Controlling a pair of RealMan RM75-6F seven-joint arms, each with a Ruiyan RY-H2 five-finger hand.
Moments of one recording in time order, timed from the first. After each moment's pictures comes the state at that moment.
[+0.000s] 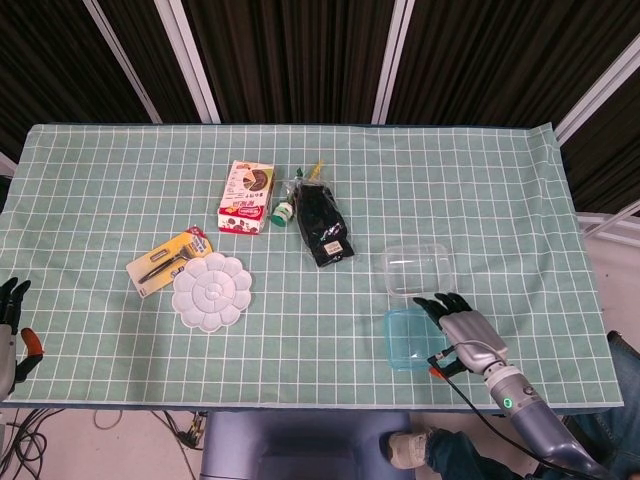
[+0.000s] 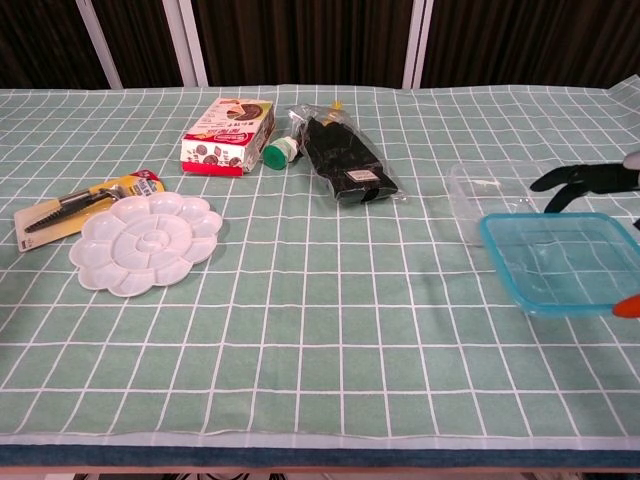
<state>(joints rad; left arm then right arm) -0.04 -1.09 -0.07 -1.90 1.29 1.52 0.28 0.54 -1.03 0.02 -2.04 -1.11 0.97 -0.28</state>
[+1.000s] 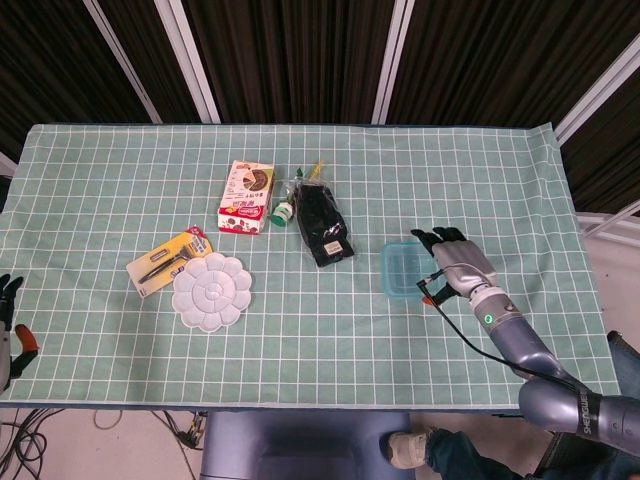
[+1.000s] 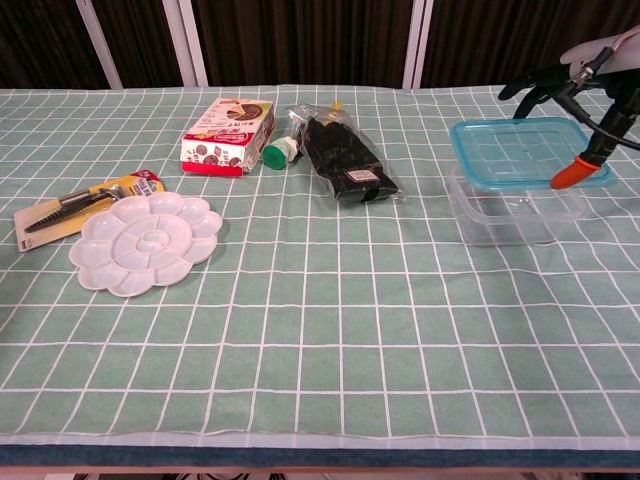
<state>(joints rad) -0.04 -1.08 -0.10 -1.90 1.25 1.52 0.28 0.84 -1.06 0.17 -1.80 -0.70 0.78 -0.33</state>
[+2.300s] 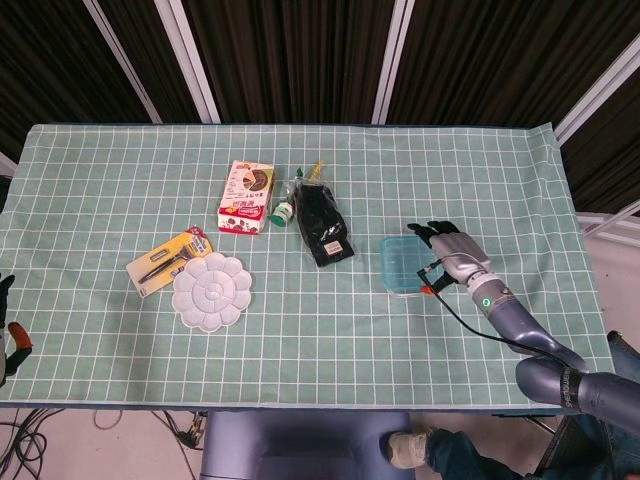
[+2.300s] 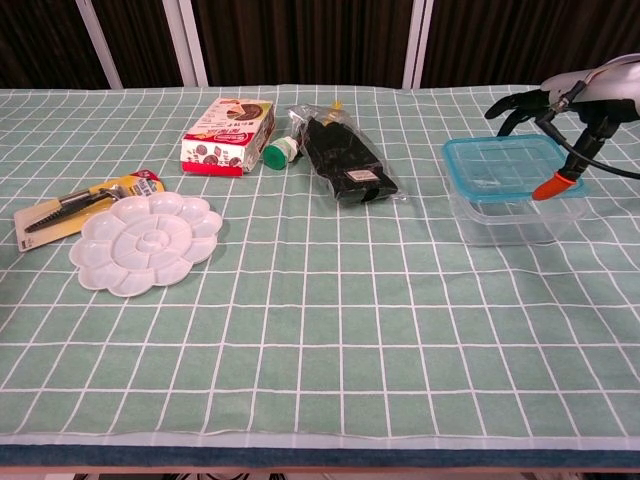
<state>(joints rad) -0.05 -1.10 -0.11 -1.88 1.21 1.53 0.31 0.82 -1.21 0.17 -1.46 -1.04 0.63 0.00</state>
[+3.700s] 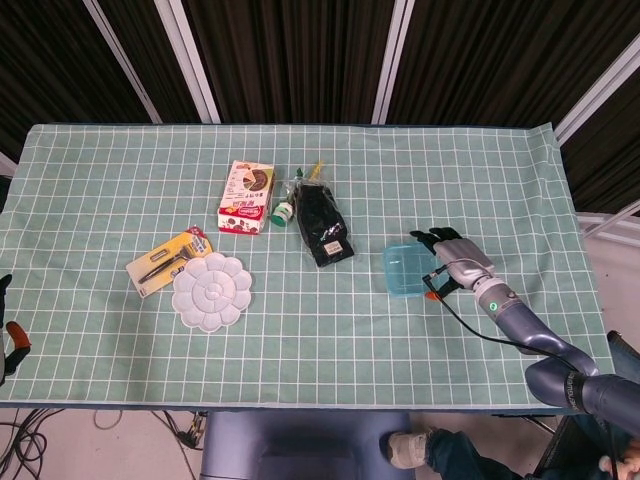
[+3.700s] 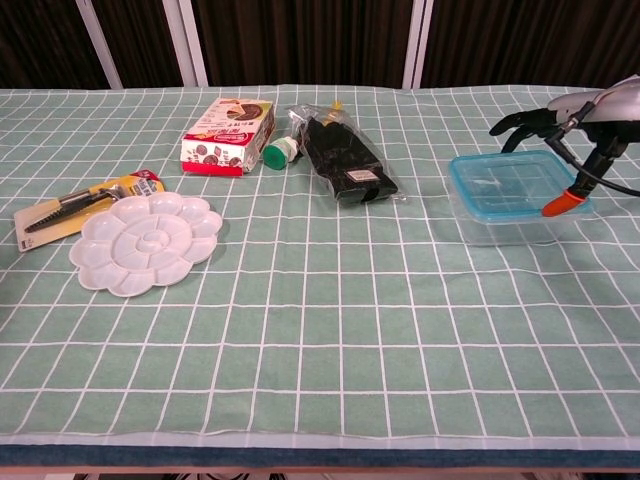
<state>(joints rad) -0.05 -1.11 -0.11 -1.88 1.21 1.54 0.33 0.78 -1.25 0.14 -1.35 -1.26 0.63 0.21</state>
